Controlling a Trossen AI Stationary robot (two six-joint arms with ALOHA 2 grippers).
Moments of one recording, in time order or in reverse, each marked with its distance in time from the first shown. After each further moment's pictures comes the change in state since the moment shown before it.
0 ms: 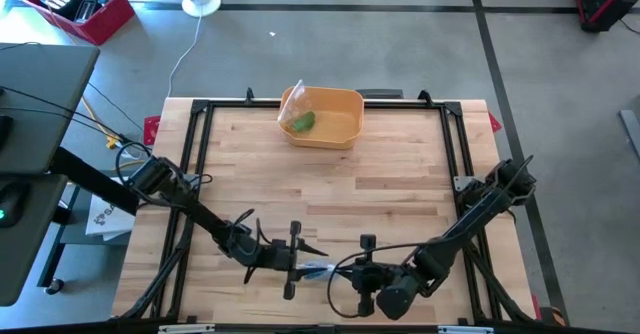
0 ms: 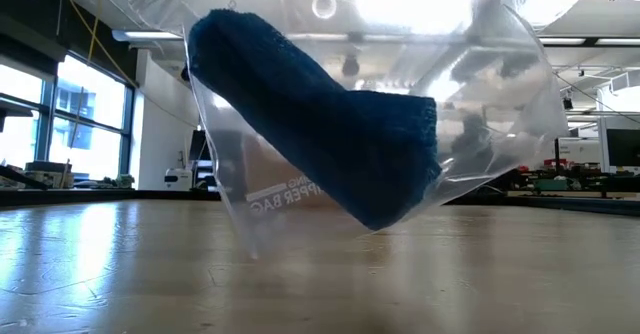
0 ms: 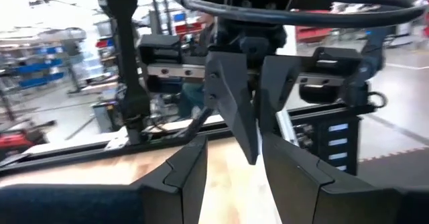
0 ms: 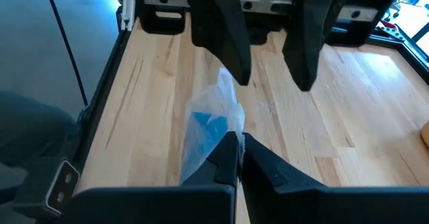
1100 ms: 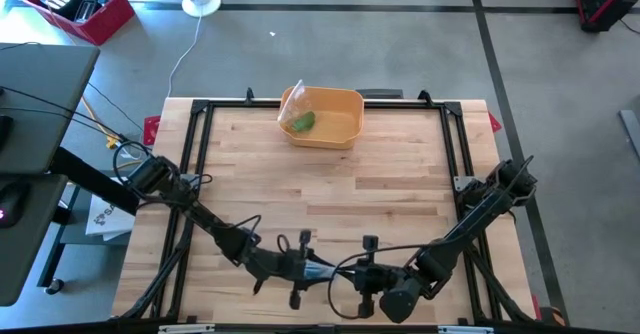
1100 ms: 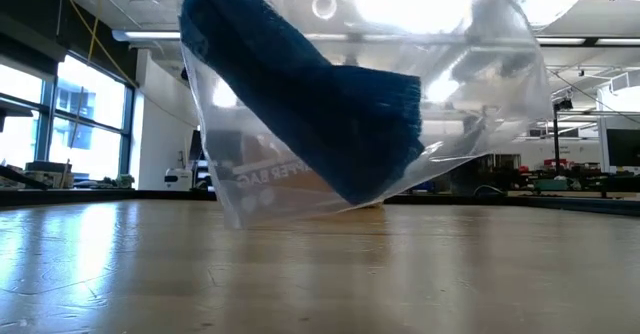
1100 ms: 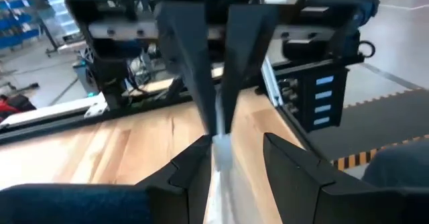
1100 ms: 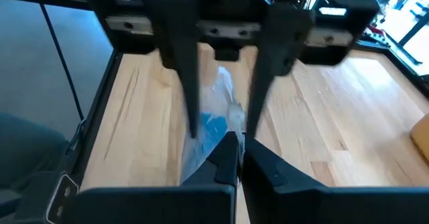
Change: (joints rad) left arm -0.017 -0.016 0.188 -0.454 -0.006 -0.091; right arm 0.014 0.000 0.000 0.017 0.053 0.027
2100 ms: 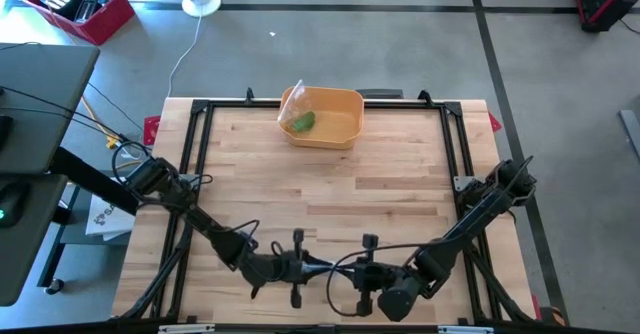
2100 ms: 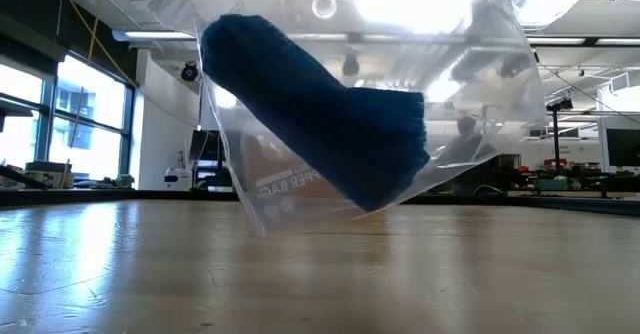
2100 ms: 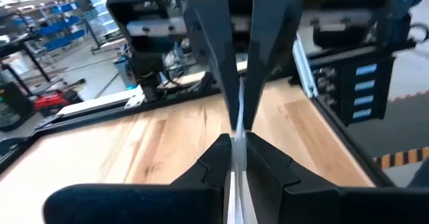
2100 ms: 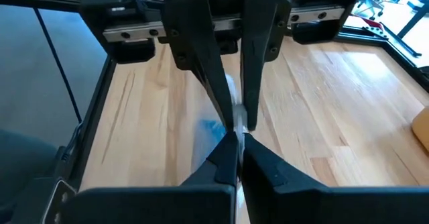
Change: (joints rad) left arm -0.042 0.000 0.001 -0.067 -0.184 0.015; right arm 0.006 0.000 0.000 -0.004 0.001 0.022
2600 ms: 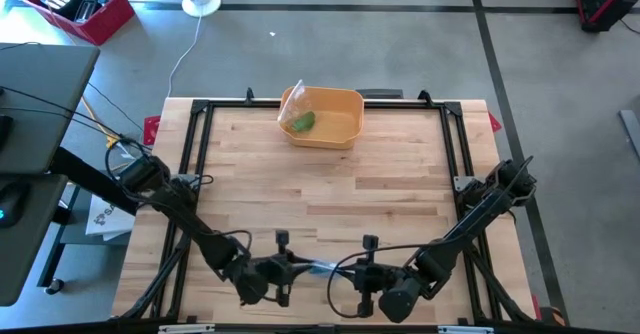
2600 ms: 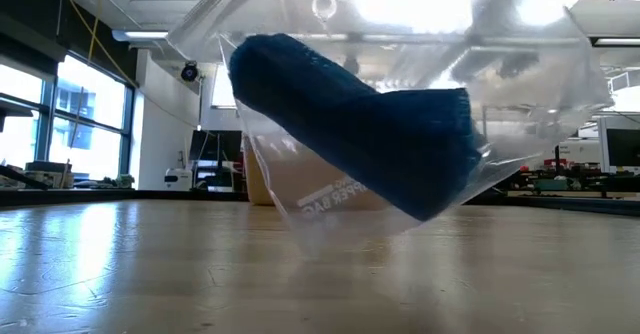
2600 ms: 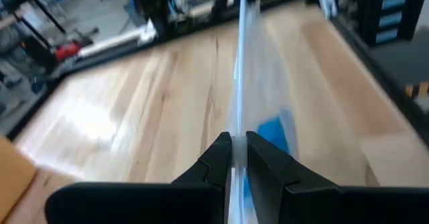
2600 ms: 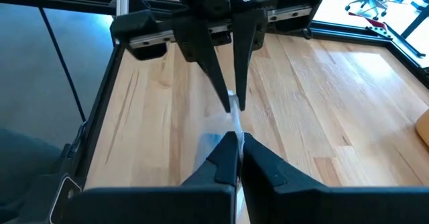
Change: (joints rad) left arm -0.081 -0.075 -0.001 -0.461 -0.116 -0.235; right arm 0.003 0.000 0.000 0.003 -0.002 0.000
